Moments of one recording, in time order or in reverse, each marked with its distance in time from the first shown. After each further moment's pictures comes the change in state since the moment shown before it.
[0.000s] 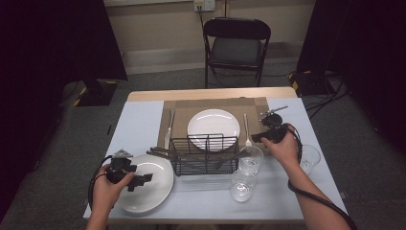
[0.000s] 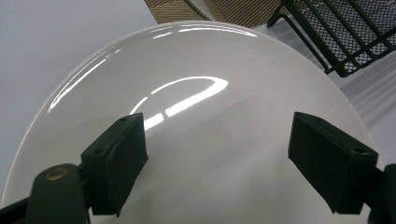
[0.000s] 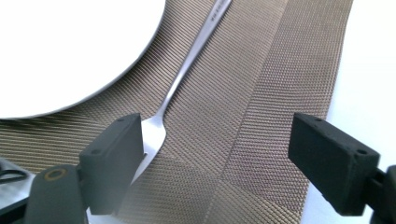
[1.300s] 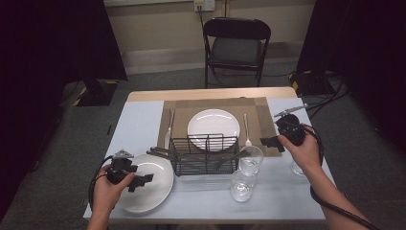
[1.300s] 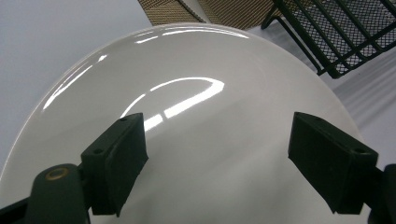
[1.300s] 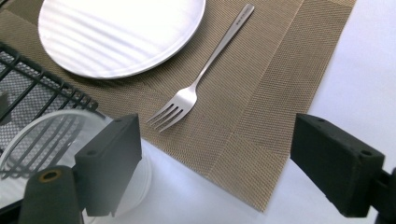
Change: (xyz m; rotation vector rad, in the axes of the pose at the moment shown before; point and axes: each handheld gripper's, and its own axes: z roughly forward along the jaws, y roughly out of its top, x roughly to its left) left arm -0.003 0.000 -0.001 -0.006 0.005 0.004; right arm -0.009 -0.015 -0.067 -0.033 0.127 -0.061
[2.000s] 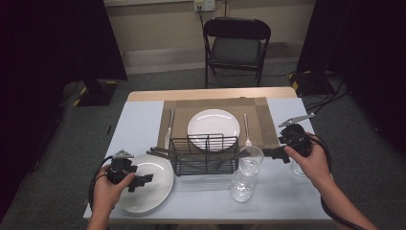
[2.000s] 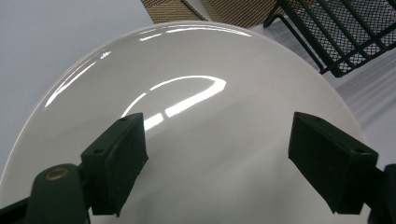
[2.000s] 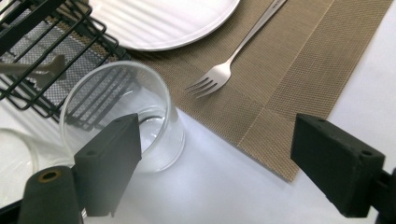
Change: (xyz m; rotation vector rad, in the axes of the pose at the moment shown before) left arm 0.000 0.000 0.000 0.006 0.001 -0.003; right arm 0.009 -0.025 -0.018 -0.013 0.099 -0.051
